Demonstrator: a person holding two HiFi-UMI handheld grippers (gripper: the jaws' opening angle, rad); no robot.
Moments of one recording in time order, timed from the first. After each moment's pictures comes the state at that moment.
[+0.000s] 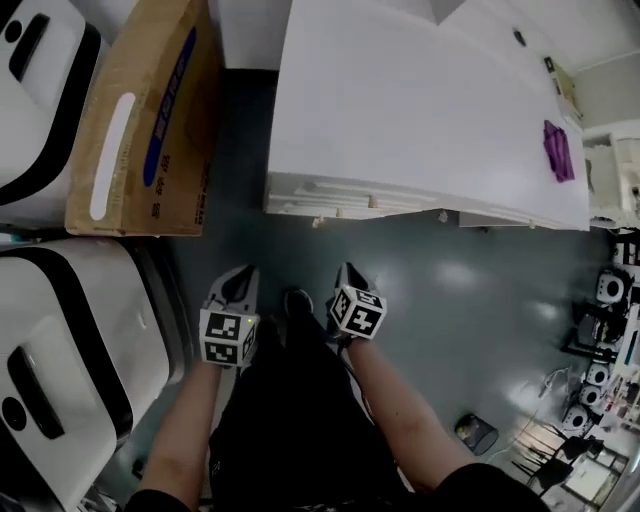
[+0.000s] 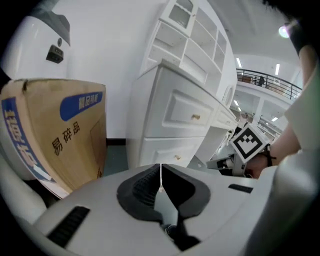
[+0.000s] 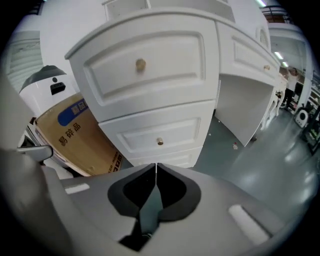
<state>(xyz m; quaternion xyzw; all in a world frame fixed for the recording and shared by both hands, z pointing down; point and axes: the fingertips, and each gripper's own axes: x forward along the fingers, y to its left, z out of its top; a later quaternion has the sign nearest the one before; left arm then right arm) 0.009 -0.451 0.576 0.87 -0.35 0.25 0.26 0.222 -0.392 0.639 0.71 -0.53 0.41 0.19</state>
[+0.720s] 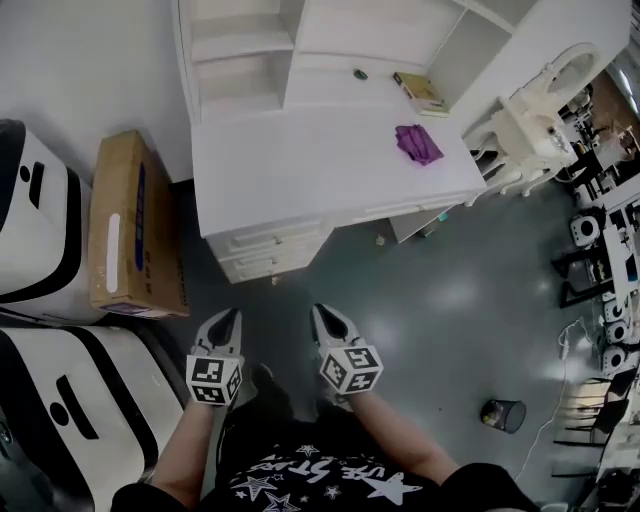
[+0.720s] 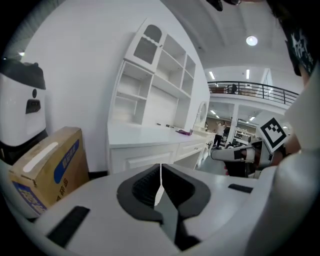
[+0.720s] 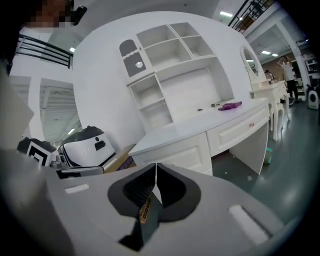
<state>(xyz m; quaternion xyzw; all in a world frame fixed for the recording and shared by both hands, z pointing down) 0.056 -0.412 0.352 0.93 -0.29 0.17 0.17 0.209 -0.332 0.343 0.71 -0.65 0.28 -0.01</state>
